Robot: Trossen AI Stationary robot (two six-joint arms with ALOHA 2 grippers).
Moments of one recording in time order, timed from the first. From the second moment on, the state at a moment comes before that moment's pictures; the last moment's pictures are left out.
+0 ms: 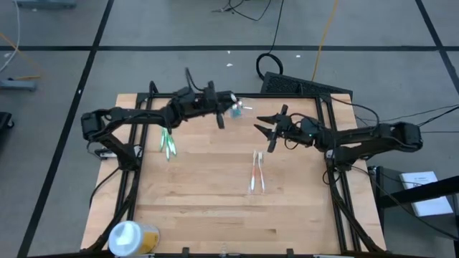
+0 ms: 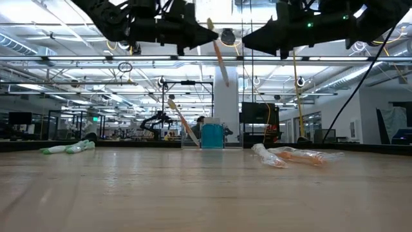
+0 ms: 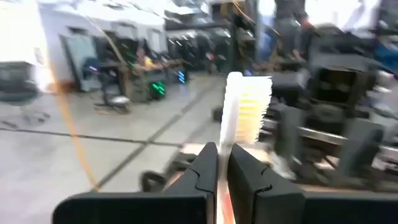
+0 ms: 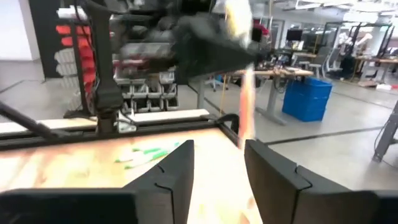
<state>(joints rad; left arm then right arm) 0.39 1.57 0.95 0.71 0.18 0.05 -0.16 1.14 0.50 0.69 0.18 -0.05</state>
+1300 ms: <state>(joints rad) 0.54 0.95 0.51 0.54 0.04 0.05 -0.18 0.71 0.51 0.06 0.18 -0.08</state>
